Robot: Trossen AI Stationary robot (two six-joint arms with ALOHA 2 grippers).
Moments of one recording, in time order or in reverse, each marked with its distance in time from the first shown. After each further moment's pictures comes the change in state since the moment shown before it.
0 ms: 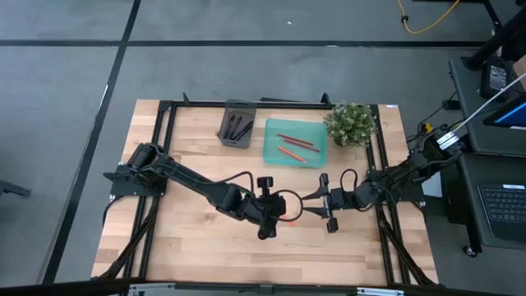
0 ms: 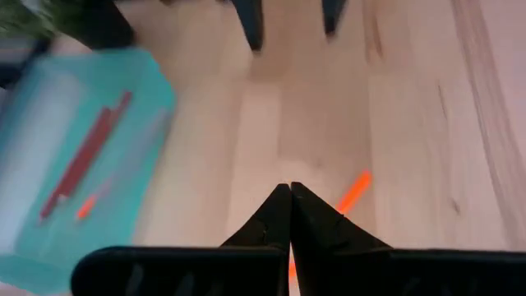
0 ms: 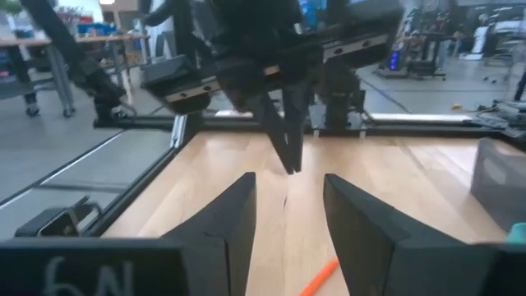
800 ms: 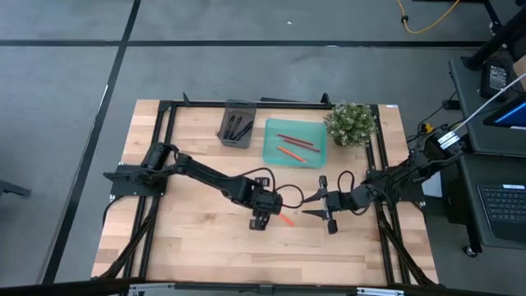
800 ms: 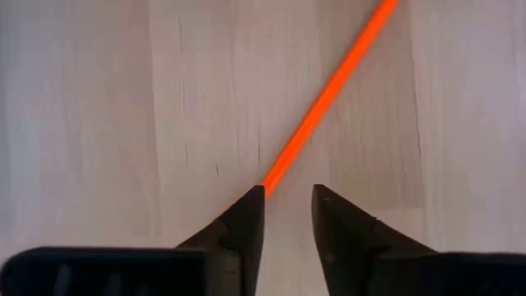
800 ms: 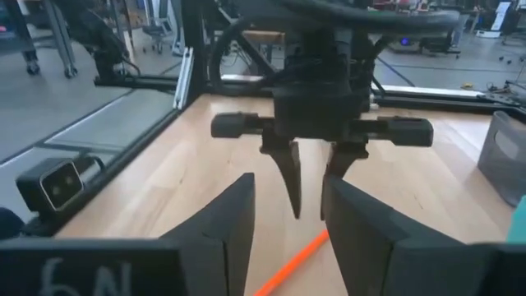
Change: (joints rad) left arm 0.124 0.110 -0.117 -0.078 0.346 0.052; right arm -0.005 -0.016 0.000 -0.134 -0.032 0.006
